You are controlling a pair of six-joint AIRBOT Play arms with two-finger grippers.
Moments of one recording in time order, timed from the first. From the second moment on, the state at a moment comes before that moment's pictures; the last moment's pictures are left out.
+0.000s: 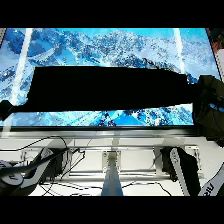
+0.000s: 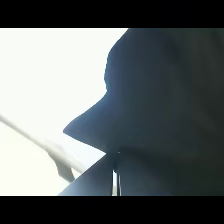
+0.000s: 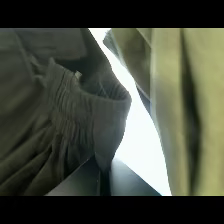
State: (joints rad) left arm 0.85 -0.93 0.81 1.26 -1.09 -1.28; right arm -0.54 -0.68 0.72 -1.45 0.93 1.58
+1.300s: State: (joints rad) left arm 0.33 -1.63 1.34 1.37 -0.44 -1.79; right arm -0.31 -1.54 1.12 -1.15 0.17 1.87
